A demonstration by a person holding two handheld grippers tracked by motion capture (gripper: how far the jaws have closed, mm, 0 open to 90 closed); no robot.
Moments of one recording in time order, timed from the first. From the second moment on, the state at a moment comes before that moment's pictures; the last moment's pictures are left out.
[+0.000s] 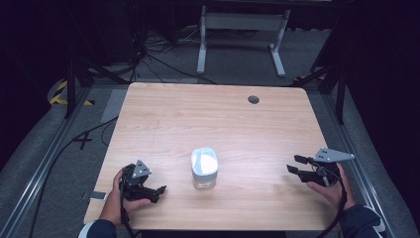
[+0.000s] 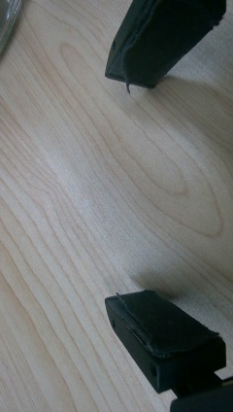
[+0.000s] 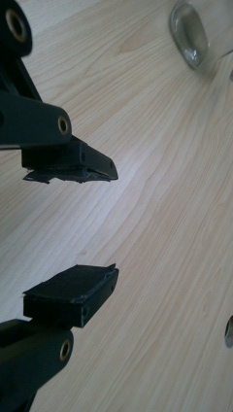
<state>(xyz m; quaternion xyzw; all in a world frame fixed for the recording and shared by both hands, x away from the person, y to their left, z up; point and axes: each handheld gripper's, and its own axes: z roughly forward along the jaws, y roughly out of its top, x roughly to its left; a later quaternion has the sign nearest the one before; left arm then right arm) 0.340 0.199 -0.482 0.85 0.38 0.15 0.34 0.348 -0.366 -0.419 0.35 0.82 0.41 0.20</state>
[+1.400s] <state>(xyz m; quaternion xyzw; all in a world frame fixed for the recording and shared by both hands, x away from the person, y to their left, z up) 0.339 0.199 -0.481 0.85 0.38 0.15 0.34 0.402 -0.180 -0.366 0.17 0.85 0.47 0.14</state>
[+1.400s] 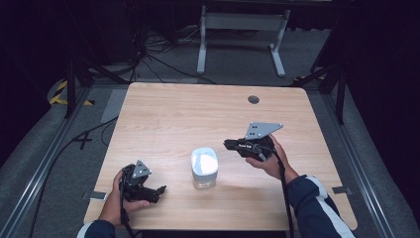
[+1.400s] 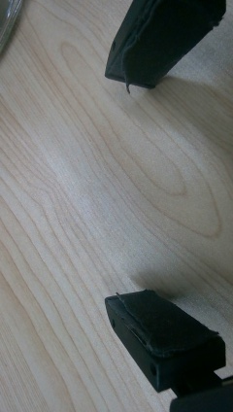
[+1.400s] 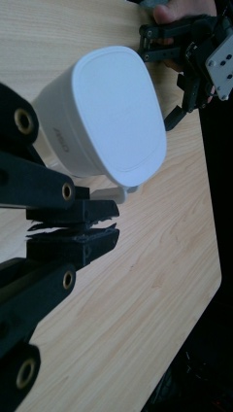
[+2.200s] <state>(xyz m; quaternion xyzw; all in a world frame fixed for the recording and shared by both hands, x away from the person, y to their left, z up) 0.333 0.199 -0.481 0.85 0.36 0.15 0.35 0.421 -0.128 -0.372 0.14 0.86 0.47 0.12</state>
